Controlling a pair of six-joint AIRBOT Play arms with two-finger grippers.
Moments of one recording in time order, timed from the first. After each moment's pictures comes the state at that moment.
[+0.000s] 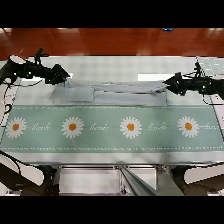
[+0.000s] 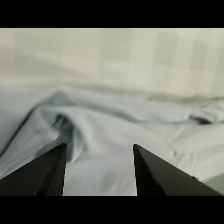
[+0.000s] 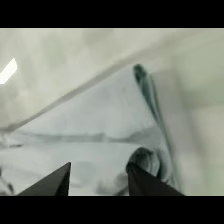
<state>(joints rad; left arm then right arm) 0.21 -1.86 1.58 0.82 -1.18 -1.32 -0.37 -1.71 1.22 -0.55 1.09 1.18</state>
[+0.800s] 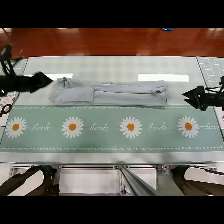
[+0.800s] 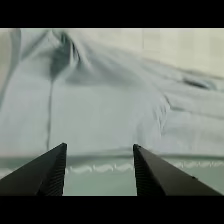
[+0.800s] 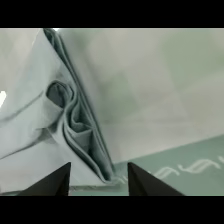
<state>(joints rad) 0.19 -1.10 0.92 0.93 -0.90 -1.26 -0.60 -1.45 0.92 -0.62 1.08 1.15</state>
